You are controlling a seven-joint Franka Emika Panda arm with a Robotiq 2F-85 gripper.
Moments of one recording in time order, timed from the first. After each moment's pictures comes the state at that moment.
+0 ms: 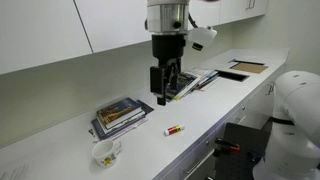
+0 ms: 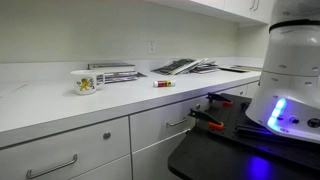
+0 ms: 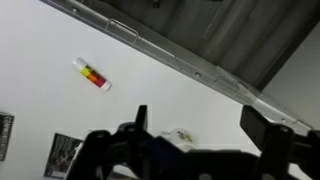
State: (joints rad) arm 0.15 -0.75 0.15 -2.51 0.15 1.87 0.12
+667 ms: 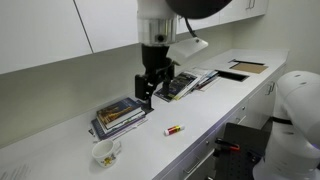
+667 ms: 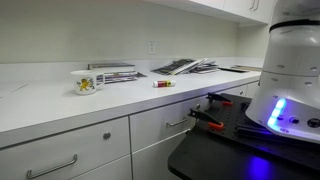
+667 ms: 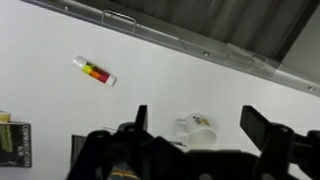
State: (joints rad) arm 0.09 -0.66 0.23 -2.51 0.14 2.02 0.30
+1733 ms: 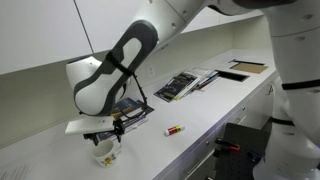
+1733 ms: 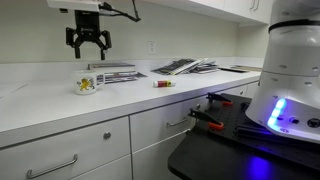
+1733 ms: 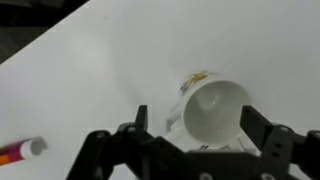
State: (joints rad) arm 0.17 0.34 0.17 -1.95 -0.07 2.35 1.31
